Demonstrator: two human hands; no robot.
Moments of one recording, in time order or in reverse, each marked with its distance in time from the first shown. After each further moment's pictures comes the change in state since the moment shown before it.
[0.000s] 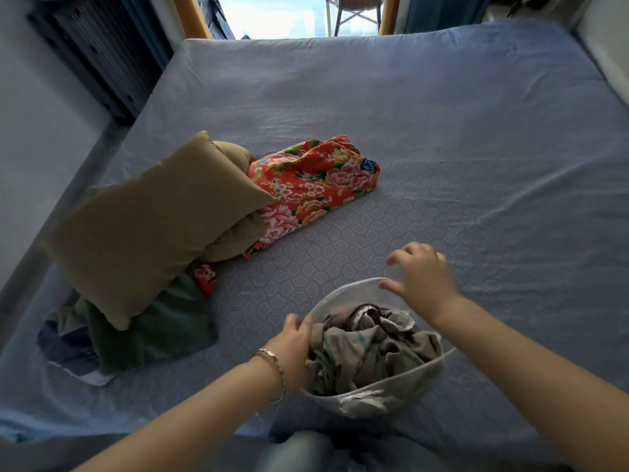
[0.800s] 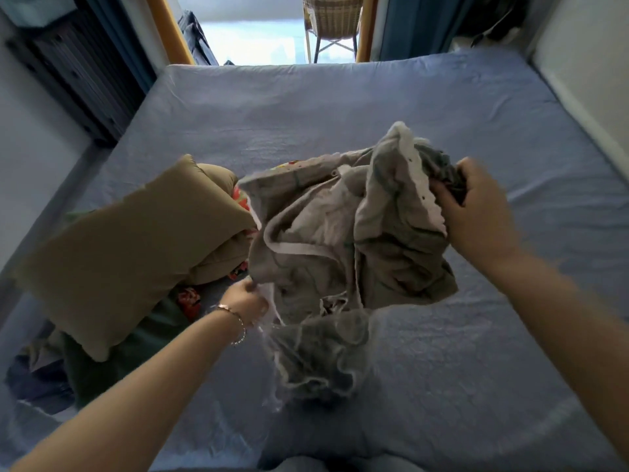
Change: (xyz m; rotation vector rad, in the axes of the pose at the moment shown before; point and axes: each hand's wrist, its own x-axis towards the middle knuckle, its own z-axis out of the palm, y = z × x) left_hand 0.048 -0.034 -0.073 -0.916 0.351 -0.355; right_hand 0.017 0.012 -0.127 0.588 0.424 0.177
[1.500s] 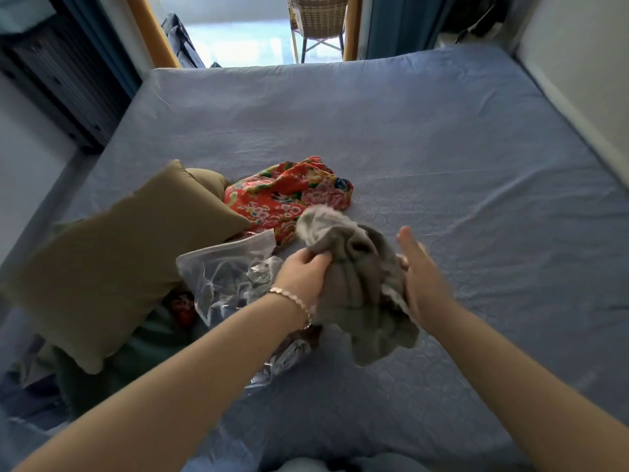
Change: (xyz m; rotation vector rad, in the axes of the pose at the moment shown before) left_hand -0.052 0.085 0.061 -0.356 -0.148 0.166; right_hand -0.057 0.023 0.059 0.761 -0.282 0.711
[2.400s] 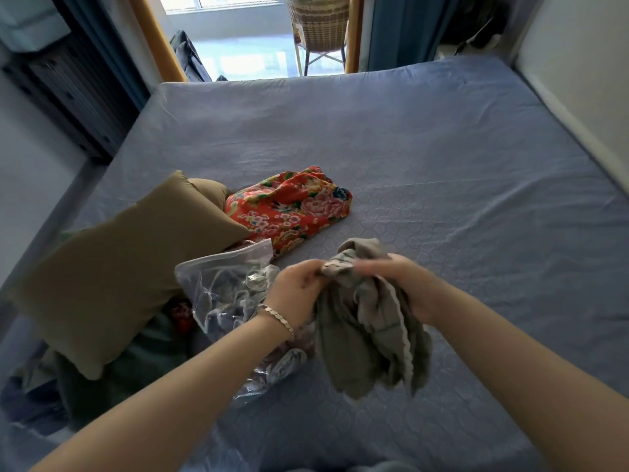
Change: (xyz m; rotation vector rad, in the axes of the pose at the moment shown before) left_hand -0.004 -0.011 -0.006 0.498 -0.044 0.536; right_hand 0.002 -0.032 -0.010 -0.029 -0.434 0.178
